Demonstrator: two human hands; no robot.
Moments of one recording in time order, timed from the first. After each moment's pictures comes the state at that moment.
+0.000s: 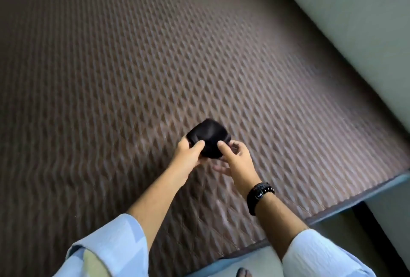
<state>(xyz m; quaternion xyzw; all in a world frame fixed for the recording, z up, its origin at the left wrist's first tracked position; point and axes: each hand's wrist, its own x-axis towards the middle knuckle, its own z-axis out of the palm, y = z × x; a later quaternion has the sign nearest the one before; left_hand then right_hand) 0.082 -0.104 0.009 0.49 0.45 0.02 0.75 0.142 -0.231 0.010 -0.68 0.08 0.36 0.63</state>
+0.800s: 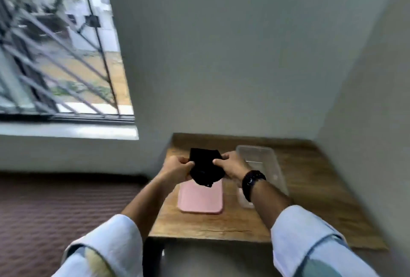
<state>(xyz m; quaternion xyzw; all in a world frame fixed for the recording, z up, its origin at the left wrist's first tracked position) 0.098 -0.697 0.424 0.77 -0.15 -0.30 0.55 0.006 -0.853 0.422 -0.73 0.34 -0.09 0.58</state>
